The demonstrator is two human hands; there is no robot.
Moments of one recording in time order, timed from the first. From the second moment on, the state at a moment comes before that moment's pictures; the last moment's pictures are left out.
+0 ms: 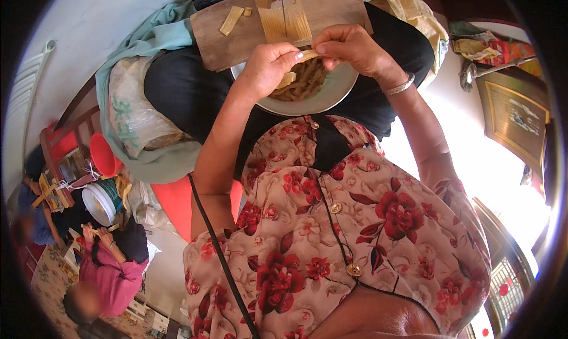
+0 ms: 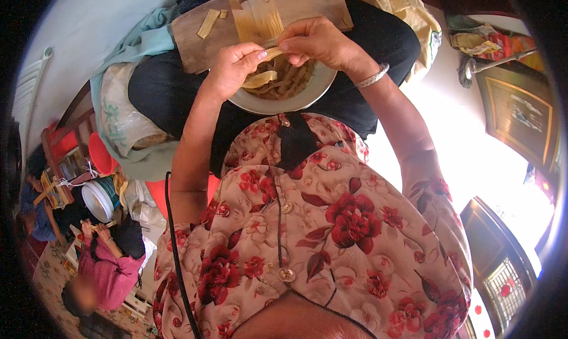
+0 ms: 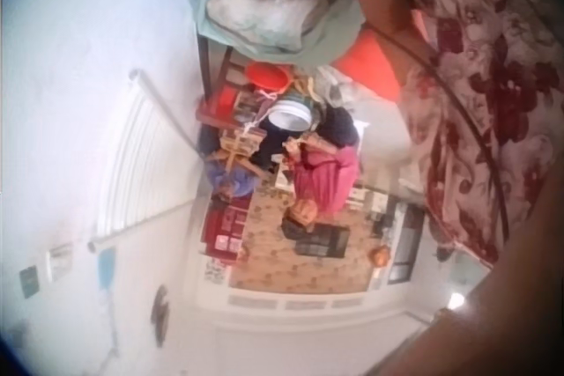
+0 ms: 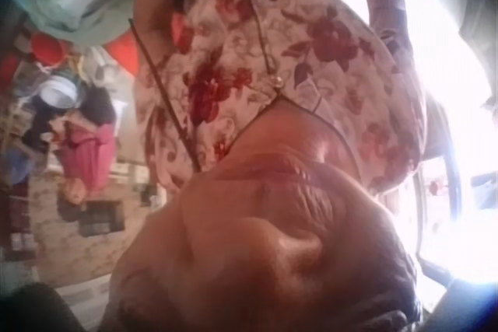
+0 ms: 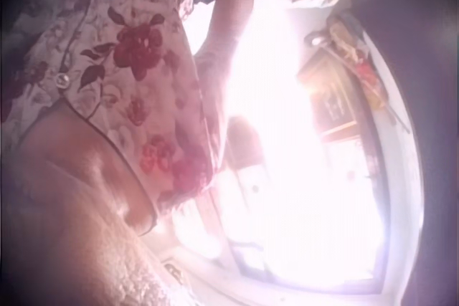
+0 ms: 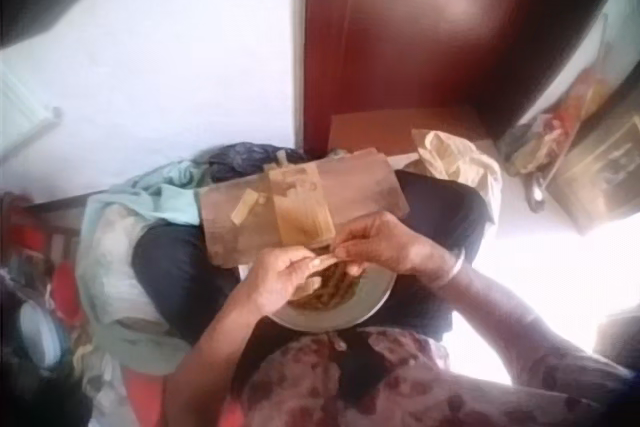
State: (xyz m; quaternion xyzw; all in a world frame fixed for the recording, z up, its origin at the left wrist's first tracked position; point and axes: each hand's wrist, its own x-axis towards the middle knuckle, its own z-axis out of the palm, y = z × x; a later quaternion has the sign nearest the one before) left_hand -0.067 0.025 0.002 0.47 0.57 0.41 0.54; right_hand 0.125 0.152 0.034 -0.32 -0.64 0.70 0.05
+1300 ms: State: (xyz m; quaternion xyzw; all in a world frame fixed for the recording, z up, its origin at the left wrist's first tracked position) left_hand -0.065 0.014 0.049 0.51 0.59 0.47 0.41; right_hand 0.124 0.072 0.096 -0.13 -0.75 0.65 0.01
